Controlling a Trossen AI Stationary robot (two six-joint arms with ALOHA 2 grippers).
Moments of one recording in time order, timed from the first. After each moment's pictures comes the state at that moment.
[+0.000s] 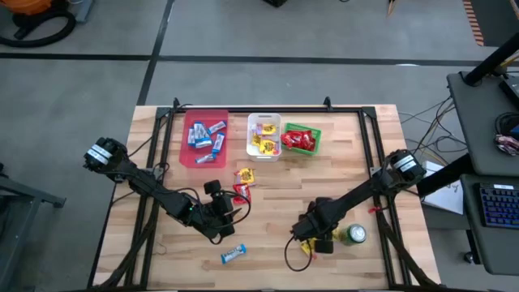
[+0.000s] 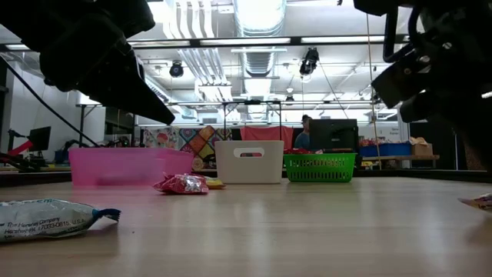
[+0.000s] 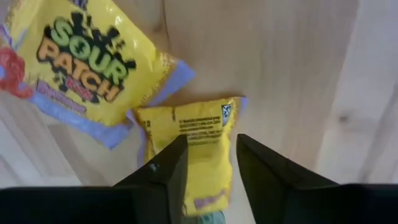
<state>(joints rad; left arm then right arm) -0.55 1.54 0.76 -0.12 -0.78 -0.51 0.48 1.87 1.22 -1.04 -0.18 0.57</state>
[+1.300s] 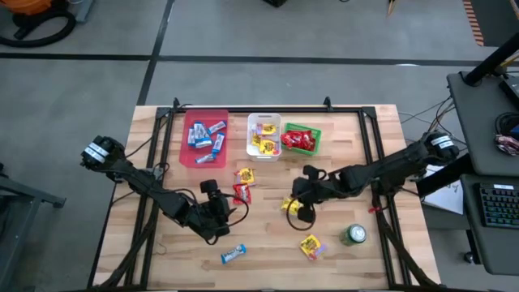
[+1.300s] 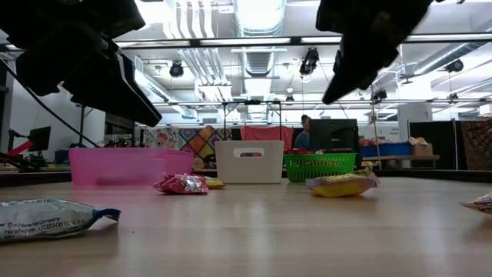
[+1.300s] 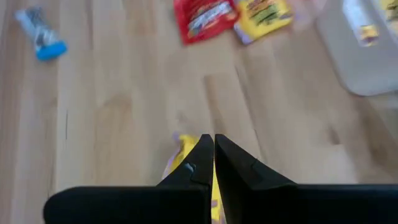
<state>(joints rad) -0.58 1.51 0.76 -0.24 -0.78 -0.51 0.27 1.44 0.93 -0.38 0.23 0.39</state>
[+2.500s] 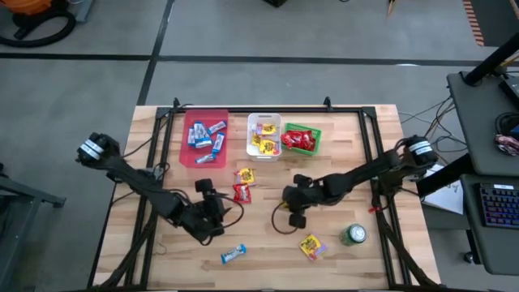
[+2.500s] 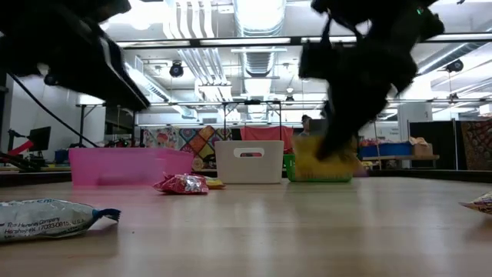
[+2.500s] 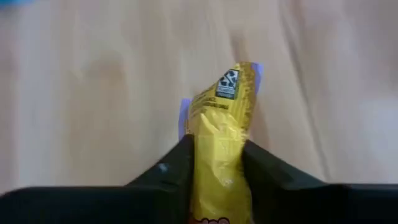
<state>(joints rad) -0.61 1.46 0.77 -0.32 -0.79 -0.53 0.24 1.69 0.91 -0.24 0.13 0.39</state>
